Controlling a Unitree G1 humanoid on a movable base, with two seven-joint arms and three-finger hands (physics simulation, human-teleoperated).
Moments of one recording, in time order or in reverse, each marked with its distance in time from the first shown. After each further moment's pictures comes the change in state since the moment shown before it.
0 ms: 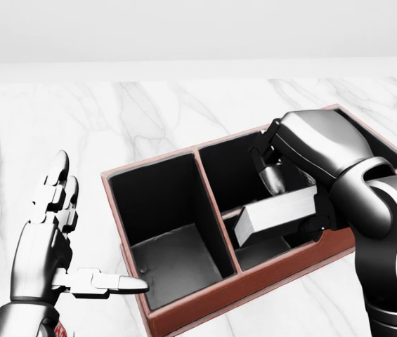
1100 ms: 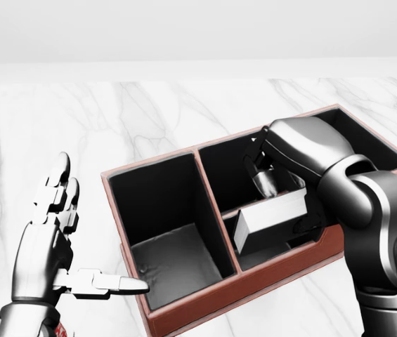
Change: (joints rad) left arm 0.000 0.000 -0.002 0.009 0.005 0.000 0.001; right arm -0.041 0.005 0.017 0.147 -0.015 -0.050 0.000
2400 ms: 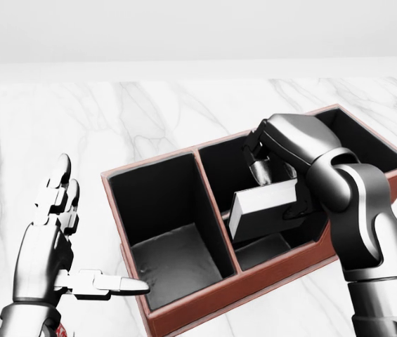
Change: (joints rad) left arm 0.002 -0.001 -0.003 0.007 0.008 0.000 0.005; right arm -0.096 -0.004 0.025 0.273 -0.002 0.000 -0.176
